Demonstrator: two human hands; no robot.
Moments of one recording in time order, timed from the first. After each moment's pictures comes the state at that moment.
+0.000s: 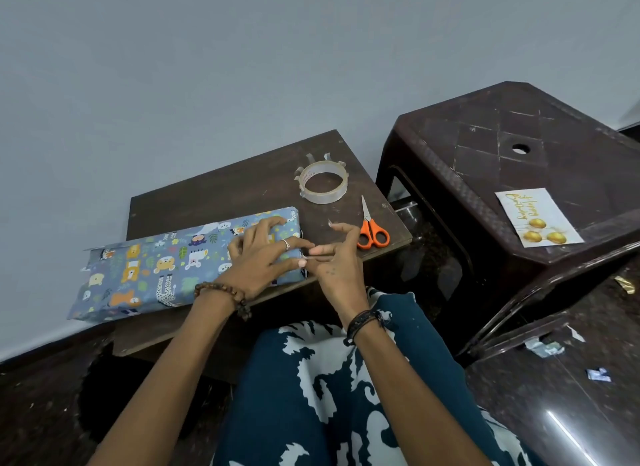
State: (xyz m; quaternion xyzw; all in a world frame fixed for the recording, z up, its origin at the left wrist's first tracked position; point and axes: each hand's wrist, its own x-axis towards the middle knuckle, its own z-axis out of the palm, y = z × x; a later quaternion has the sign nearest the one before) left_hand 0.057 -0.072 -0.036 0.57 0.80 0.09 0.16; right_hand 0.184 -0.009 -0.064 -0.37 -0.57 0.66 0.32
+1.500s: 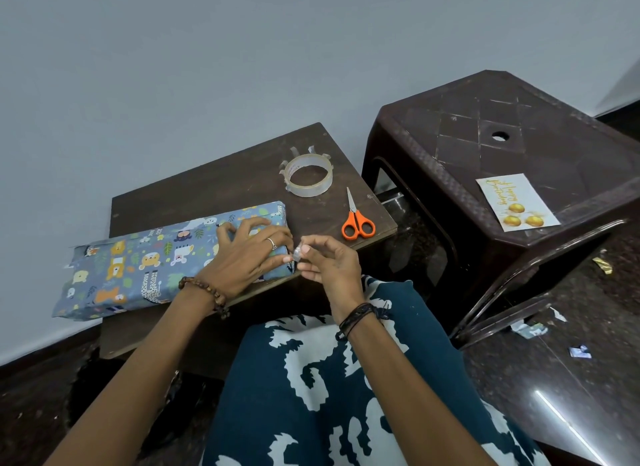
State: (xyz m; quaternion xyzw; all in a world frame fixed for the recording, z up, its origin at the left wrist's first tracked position) left_hand 0.040 -0.074 -0.053 0.69 0.72 0.05 0.01; right_hand 0.195 -0.015 -0.068 -0.38 -0.41 0.77 0.32
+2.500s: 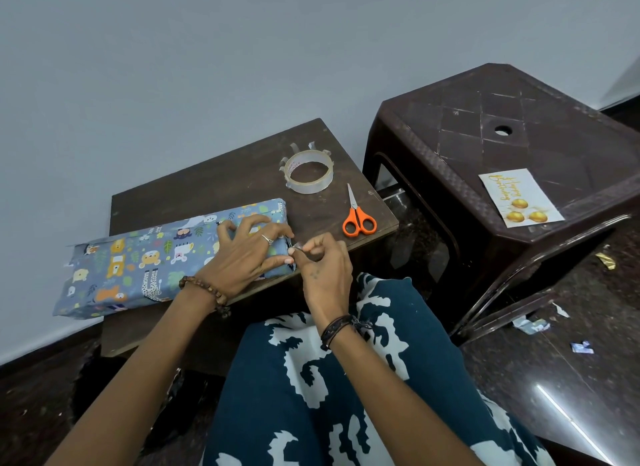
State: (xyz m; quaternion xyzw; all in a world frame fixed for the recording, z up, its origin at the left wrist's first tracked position) left_hand 0.045 -0.075 -0.053 0.69 0.72 0.12 0.00; right_hand 0.184 -0.032 -0.069 -0.50 -0.62 0.51 0.33
